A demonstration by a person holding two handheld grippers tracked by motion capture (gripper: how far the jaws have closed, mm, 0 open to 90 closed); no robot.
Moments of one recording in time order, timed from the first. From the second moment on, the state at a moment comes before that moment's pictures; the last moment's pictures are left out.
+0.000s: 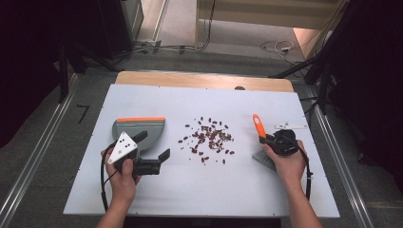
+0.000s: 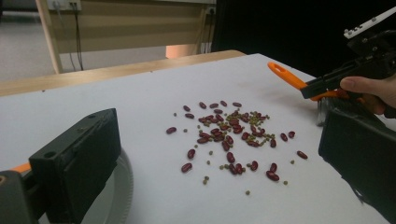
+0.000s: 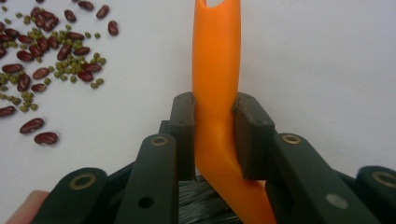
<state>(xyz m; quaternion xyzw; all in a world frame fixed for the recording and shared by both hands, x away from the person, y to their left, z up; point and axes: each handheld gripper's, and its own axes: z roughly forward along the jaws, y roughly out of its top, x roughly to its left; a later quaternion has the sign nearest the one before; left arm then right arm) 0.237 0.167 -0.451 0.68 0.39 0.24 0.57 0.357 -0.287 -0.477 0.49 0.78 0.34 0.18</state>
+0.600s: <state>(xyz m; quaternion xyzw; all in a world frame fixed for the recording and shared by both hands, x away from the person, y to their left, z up) 0.253 0.157 -0.458 0.68 0.39 0.24 0.57 0.372 -0.285 -0.487 0.51 0.79 0.31 0.15</state>
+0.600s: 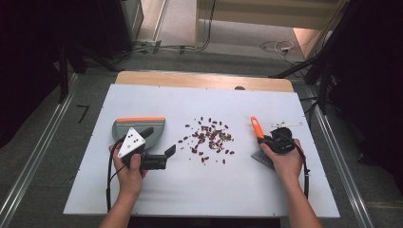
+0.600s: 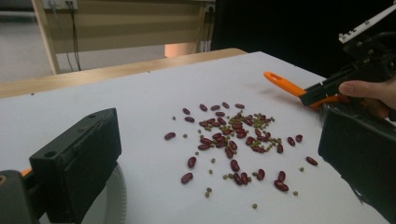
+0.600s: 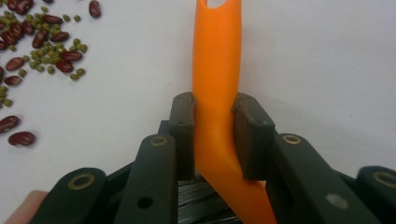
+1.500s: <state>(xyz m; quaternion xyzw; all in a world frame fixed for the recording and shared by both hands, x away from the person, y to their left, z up) 0.248 0.142 -0.456 0.69 0.37 0.23 0.58 0.323 -0.295 -0.449 0.45 0.70 0.49 0.24</state>
